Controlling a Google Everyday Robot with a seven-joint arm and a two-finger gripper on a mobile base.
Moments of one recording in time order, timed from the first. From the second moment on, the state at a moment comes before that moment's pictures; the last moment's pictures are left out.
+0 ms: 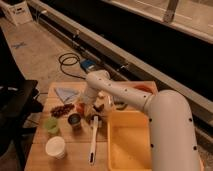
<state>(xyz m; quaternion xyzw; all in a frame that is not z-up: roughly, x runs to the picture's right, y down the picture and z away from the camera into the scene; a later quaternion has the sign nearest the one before) -0.136 0.121 0.882 -0.28 -0.33 -0.25 0.87</state>
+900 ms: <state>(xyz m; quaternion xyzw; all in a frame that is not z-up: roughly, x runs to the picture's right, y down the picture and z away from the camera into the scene) -0.136 0.073 0.818 -0.22 -0.27 -0.25 0.90</state>
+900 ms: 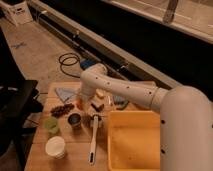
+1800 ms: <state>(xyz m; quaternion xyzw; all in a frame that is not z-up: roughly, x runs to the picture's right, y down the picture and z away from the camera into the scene) -0.138 0.091 0.736 -0.19 -0.45 -0.20 0.85</state>
